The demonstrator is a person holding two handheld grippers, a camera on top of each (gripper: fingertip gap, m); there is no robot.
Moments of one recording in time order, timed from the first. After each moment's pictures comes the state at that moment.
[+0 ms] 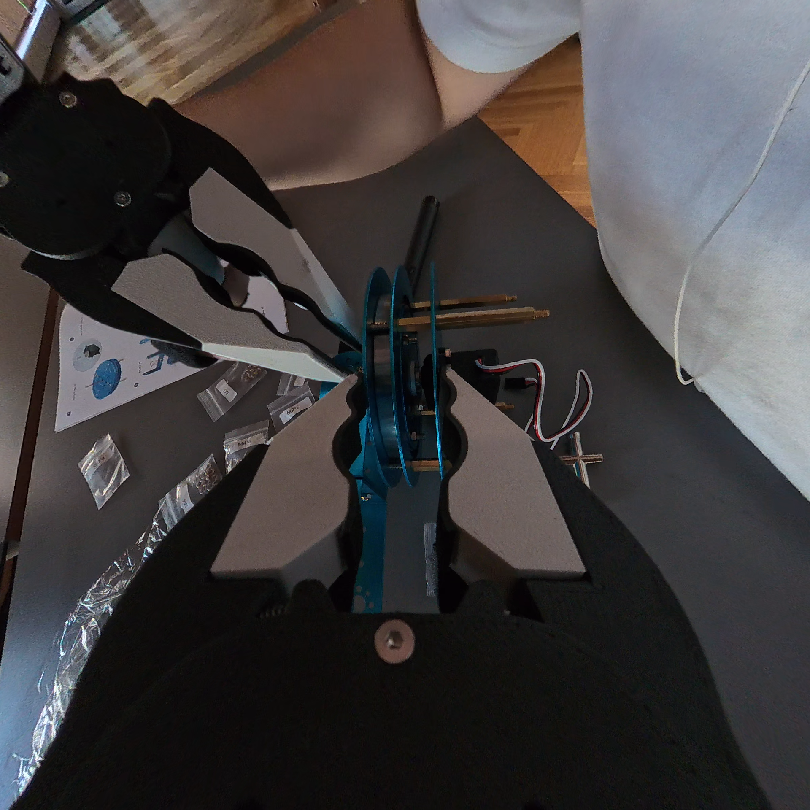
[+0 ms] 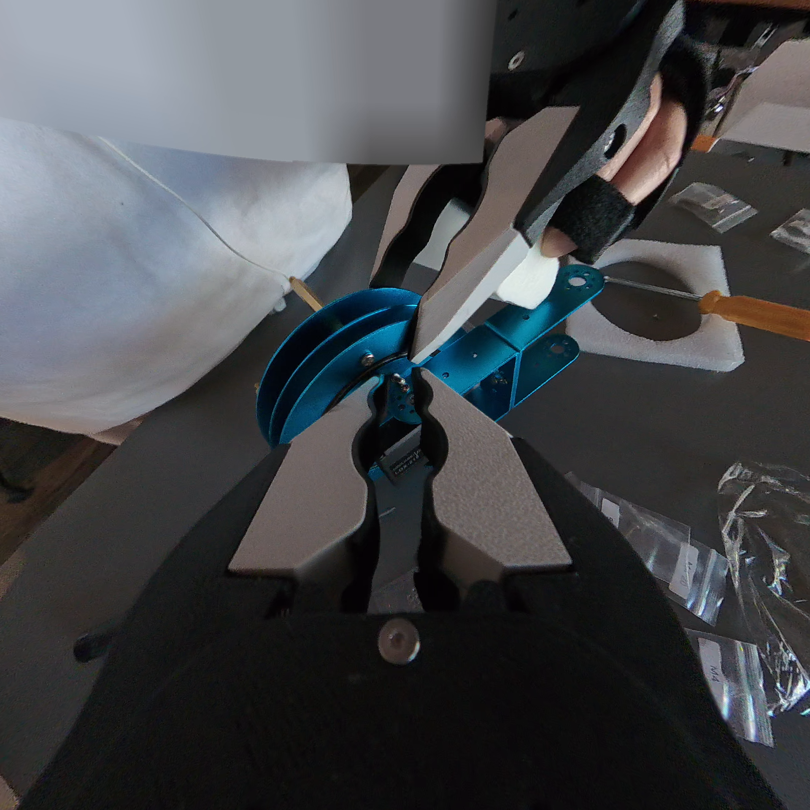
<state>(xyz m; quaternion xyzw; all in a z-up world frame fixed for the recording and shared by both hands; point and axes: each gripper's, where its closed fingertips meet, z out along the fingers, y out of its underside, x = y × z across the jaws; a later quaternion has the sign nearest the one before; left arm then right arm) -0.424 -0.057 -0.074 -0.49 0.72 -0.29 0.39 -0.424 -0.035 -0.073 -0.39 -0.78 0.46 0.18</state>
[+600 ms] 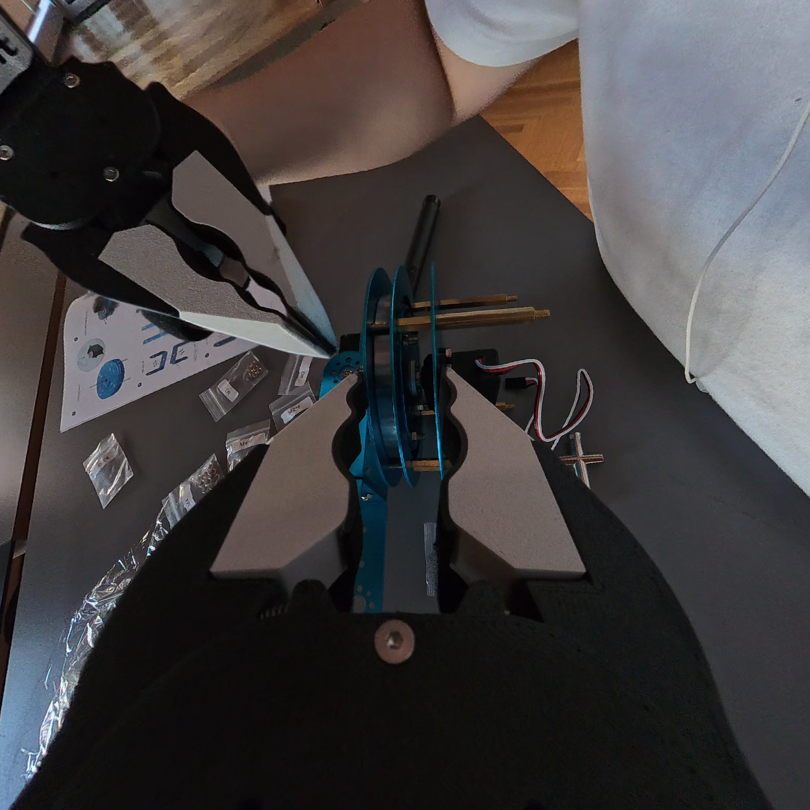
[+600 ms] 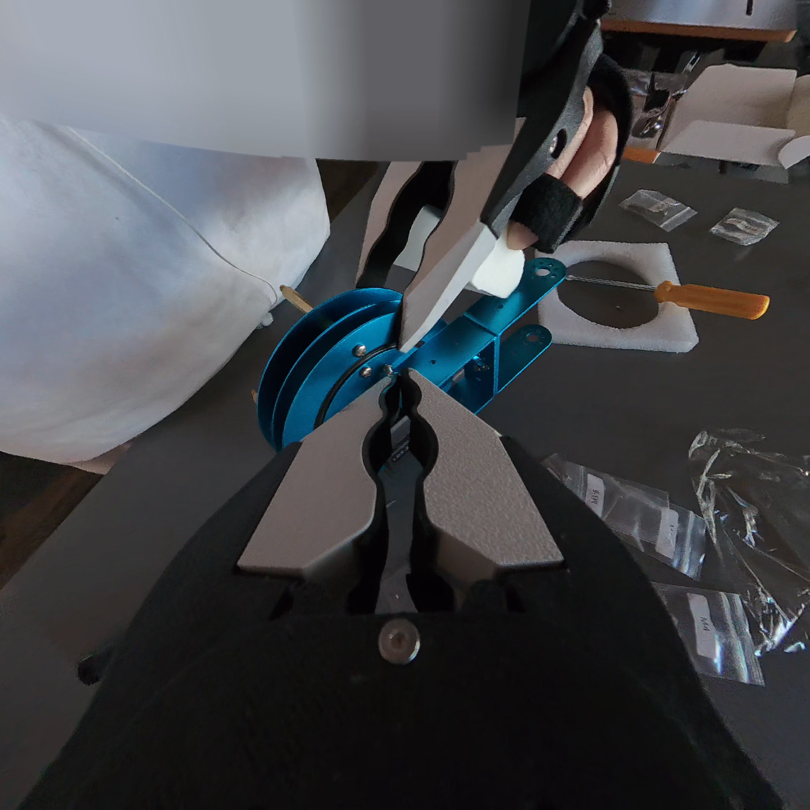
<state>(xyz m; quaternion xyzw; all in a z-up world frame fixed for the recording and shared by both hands) -0.421 -0.056 -0.073 -0.49 0.73 -0.28 0.39 -0.418 -0.024 -0.064 -0.41 -0.75 0.47 0.21</state>
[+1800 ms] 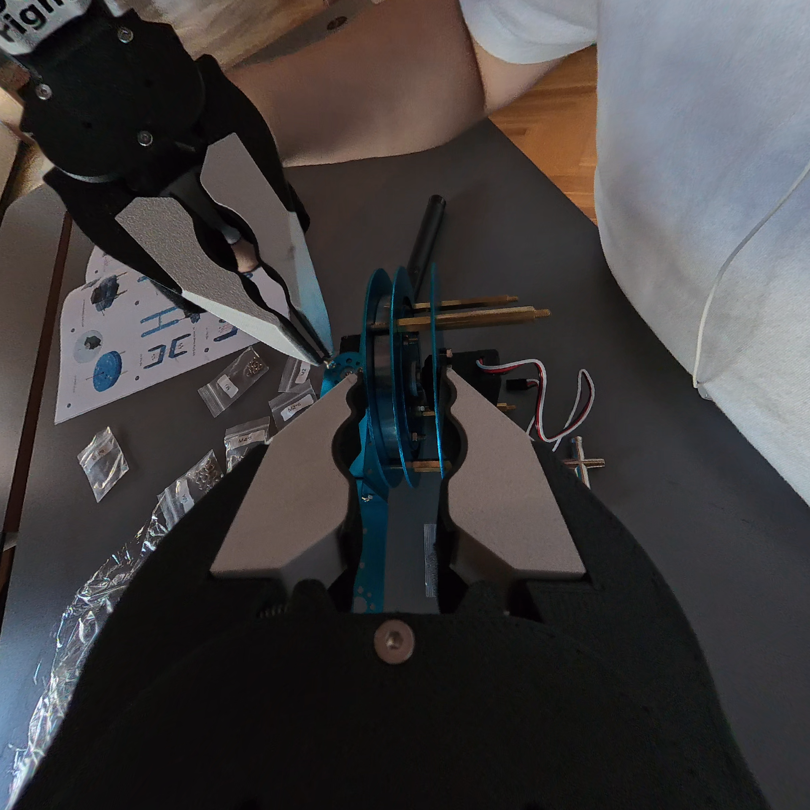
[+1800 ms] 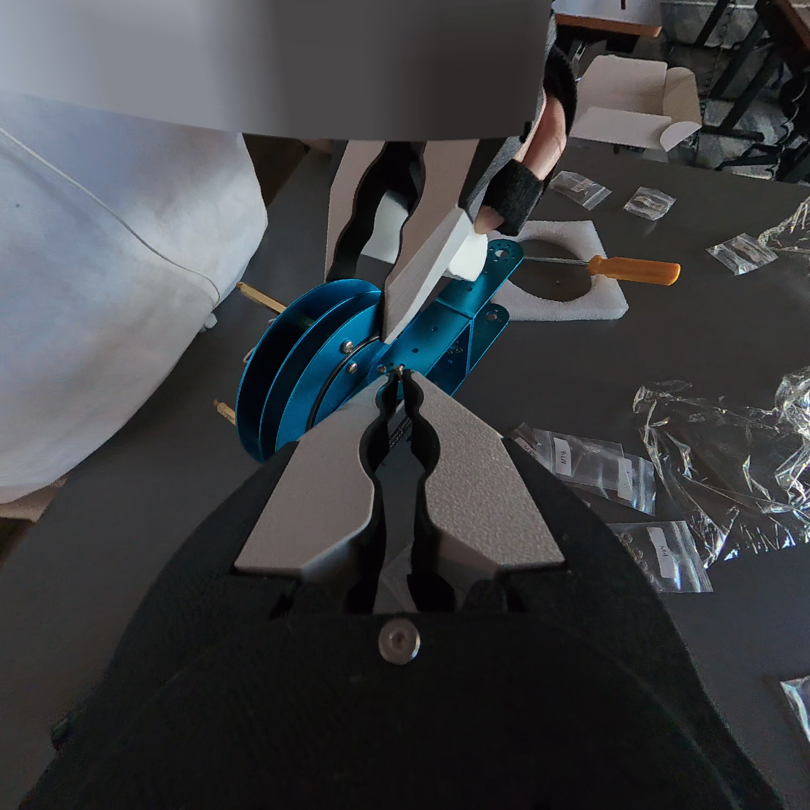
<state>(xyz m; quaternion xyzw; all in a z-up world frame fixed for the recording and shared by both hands) -0.421 -0.058 -0.069 -0.50 0.72 -0.28 0.39 -0.417 -0.015 -0.067 -0.47 -0.73 0.42 0.28</state>
